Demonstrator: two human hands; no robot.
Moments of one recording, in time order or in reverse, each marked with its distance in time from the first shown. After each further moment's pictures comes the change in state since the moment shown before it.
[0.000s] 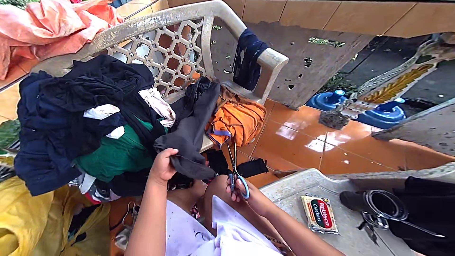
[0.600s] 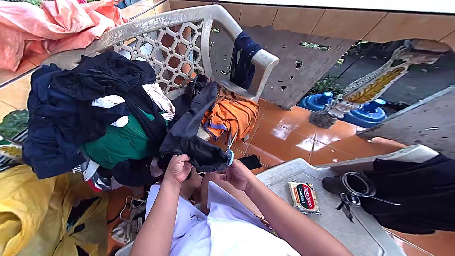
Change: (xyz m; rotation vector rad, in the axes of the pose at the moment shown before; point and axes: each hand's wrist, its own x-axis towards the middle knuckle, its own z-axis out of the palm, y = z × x) left_hand -0.042 -0.054 0.014 -0.149 0.002 -0.067; right_hand 0.003 -0.056 0.049 0.459 0.217 0.154
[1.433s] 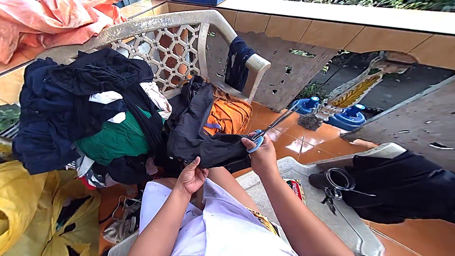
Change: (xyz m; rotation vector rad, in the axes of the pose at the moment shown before) left_hand -0.026 -0.047 0.003 -0.395 -0.178 -0.310; right_hand -0.032 -0.048 -0.012 -0.202 0.312 -0.916
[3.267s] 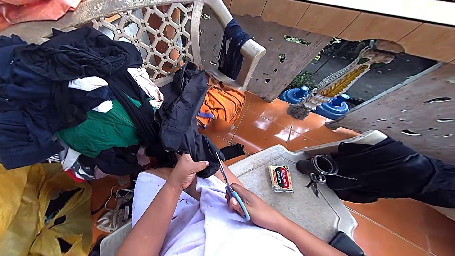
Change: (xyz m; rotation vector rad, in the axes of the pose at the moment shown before) left_hand -0.036 0.000 0.045 0.707 -0.031 0.180; right_hand -0.115 -0.013 -0.059 -0.488 -0.840 0.605
